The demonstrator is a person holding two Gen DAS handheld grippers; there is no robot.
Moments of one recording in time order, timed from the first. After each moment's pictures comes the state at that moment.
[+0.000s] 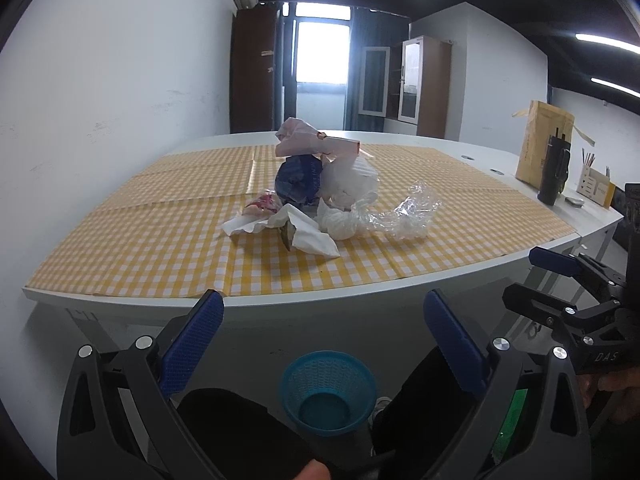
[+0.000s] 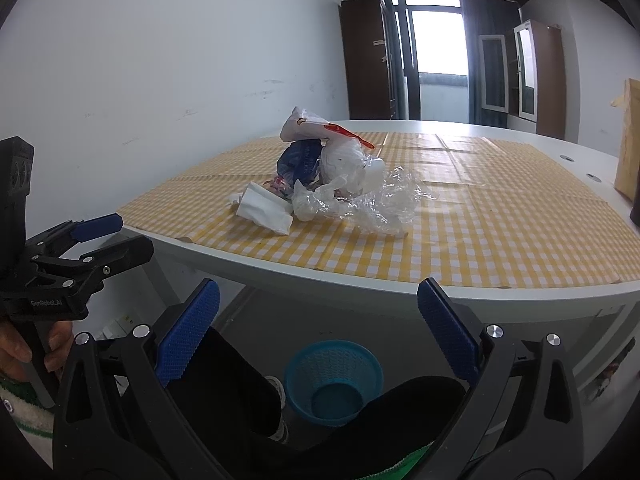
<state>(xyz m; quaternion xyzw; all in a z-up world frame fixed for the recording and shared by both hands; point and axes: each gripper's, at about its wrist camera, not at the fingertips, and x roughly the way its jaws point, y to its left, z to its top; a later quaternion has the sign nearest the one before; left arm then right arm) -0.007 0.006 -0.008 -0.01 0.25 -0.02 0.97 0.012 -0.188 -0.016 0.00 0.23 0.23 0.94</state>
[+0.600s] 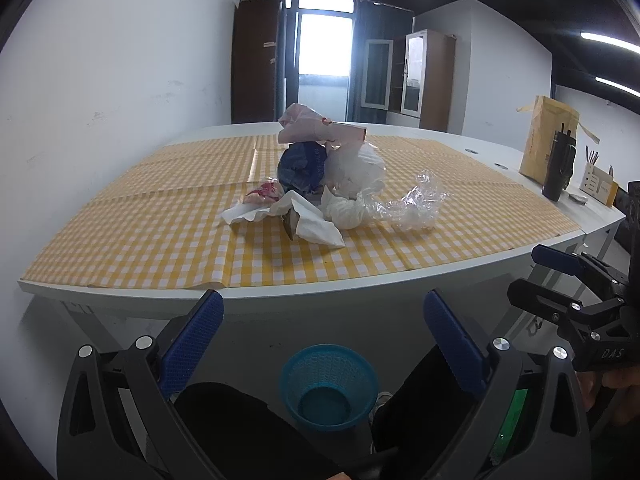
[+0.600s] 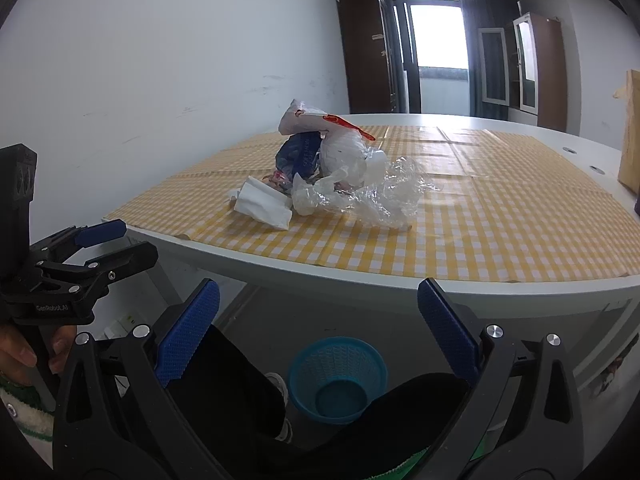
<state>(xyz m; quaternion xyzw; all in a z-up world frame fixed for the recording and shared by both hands) 0.004 0.010 -0.020 -0.02 0.26 -0.01 0.96 0.019 -0.186 -0.022 0.00 0.24 0.23 0.94</state>
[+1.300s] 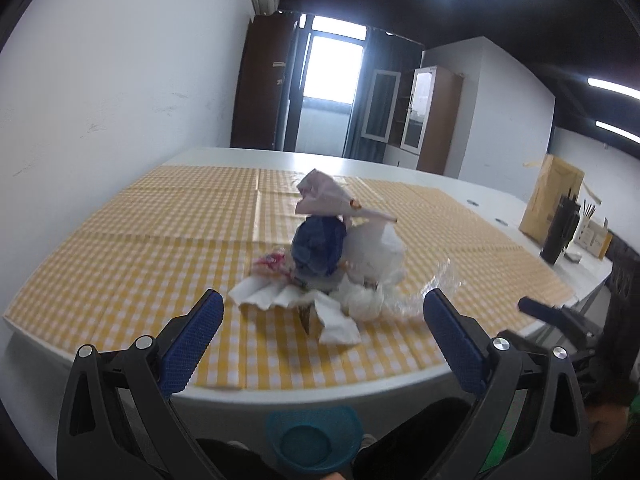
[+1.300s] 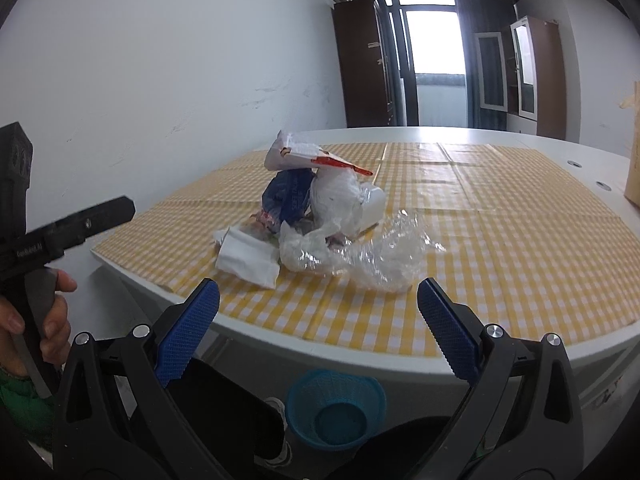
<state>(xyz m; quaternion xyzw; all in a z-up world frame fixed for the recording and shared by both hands) 0.068 0.059 0.041 -0.08 0.21 -0.03 0.97 0.087 -0.171 0.016 0.01 0.23 0.22 0.95</state>
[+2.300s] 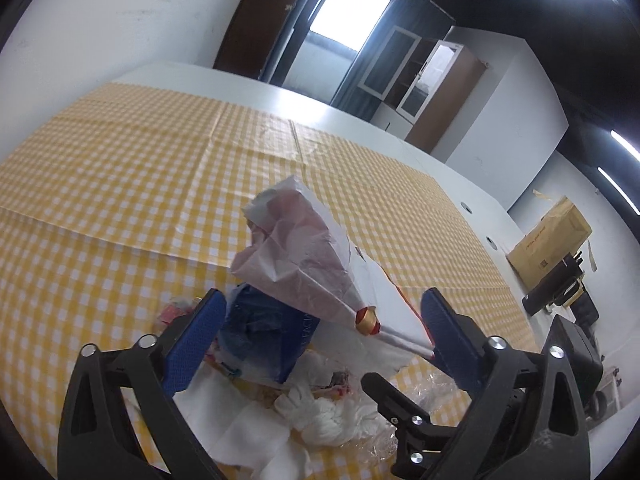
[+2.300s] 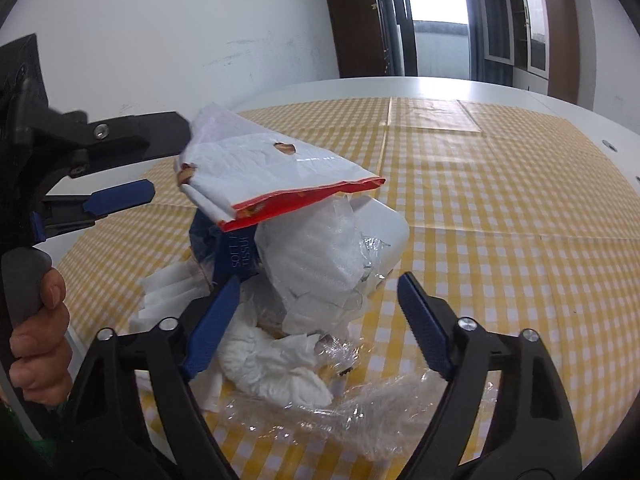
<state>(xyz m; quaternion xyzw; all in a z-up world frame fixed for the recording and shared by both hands) 0.274 0.064 0.029 -0.20 0.34 -0.08 0.91 0.265 -0.116 0.003 0.01 0.33 0.21 0.92</state>
